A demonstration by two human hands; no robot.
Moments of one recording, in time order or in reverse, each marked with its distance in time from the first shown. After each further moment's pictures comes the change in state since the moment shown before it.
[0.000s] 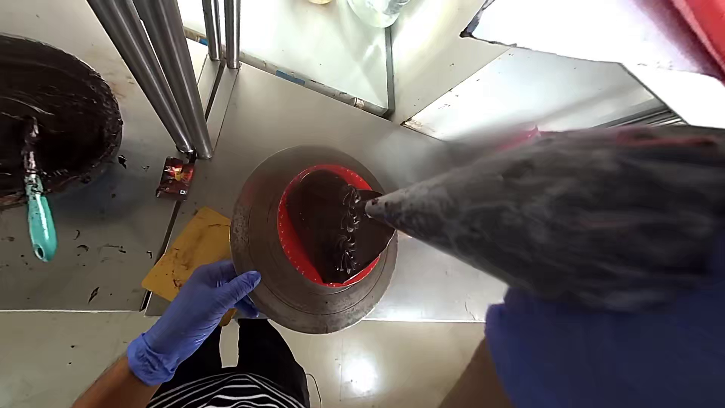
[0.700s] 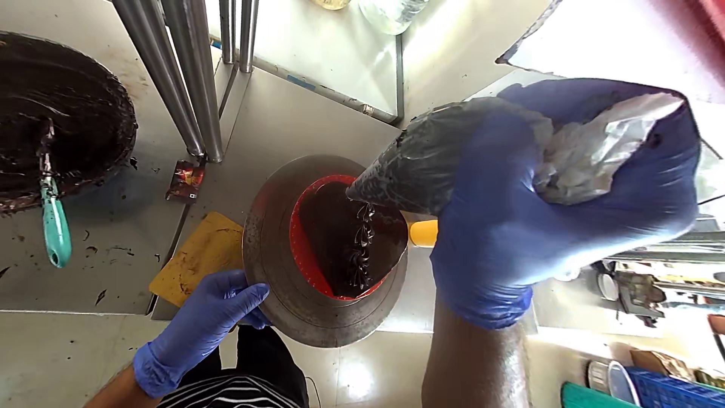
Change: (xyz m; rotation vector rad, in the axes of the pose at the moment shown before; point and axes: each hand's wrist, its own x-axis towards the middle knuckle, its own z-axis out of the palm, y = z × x) left_hand -0.001 0.001 -0.003 -0.003 -0.012 0.001; right_hand 0.099 -0.088 0.136 0.014 -0.224 0.191
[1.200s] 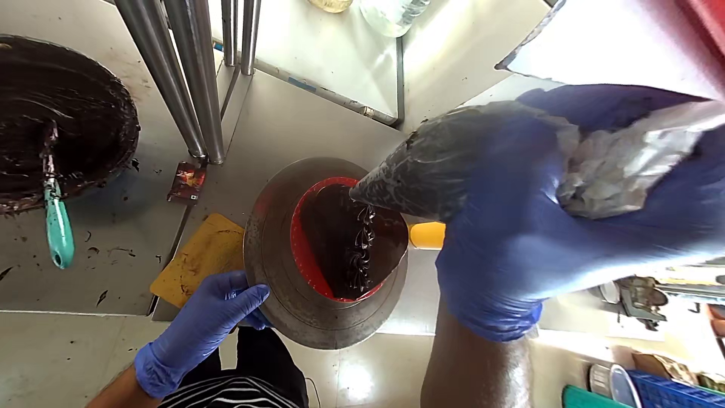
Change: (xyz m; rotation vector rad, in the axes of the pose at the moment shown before) left_hand 0.001 -0.001 -0.001 -0.002 -0.005 0.007; right_hand 0.005 -0.001 0.001 0.032 0.157 -0.190
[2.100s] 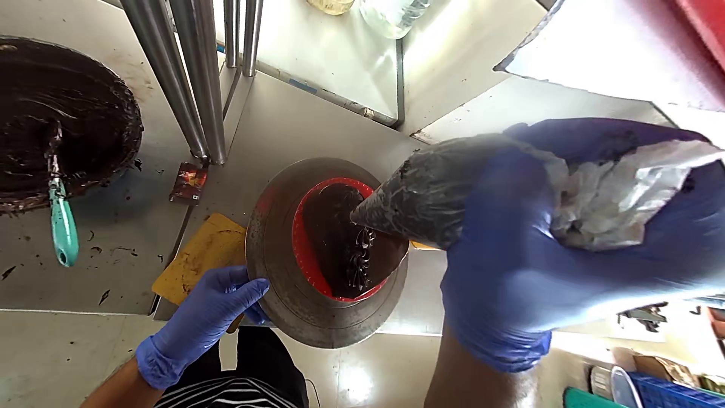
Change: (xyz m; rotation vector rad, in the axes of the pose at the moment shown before) left_hand 0.004 0.003 -0.005 -0.012 0.006 0.007; right_hand -0.049 0.024 -0.022 -0.037 -0.134 0.059
